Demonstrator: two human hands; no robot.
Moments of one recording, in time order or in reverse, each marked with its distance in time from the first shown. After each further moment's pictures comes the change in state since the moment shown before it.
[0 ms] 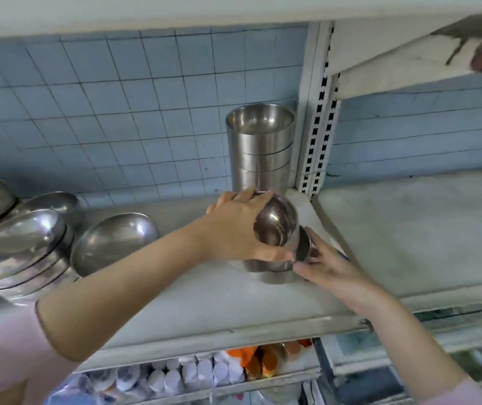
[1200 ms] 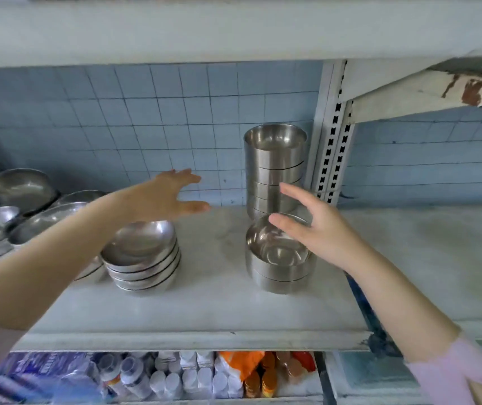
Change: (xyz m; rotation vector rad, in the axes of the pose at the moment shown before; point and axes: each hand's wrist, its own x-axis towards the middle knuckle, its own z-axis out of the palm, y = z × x) left_hand -0.035 -0.099 -0.057 -0.011 0.097 -0.273; right_hand 0.004 -0.104 0.006 -0.473 0.118 -0.438
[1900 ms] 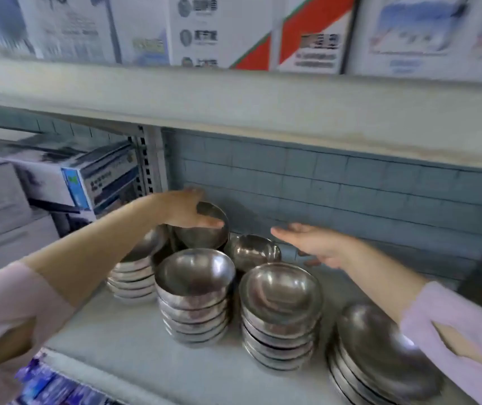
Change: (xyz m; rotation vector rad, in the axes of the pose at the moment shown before) left_hand -0.050 -0.347 -0.120 0.141 -0.007 -0.381; right_hand 0.249 -0.189 0.298 0.040 -0.486 0.351
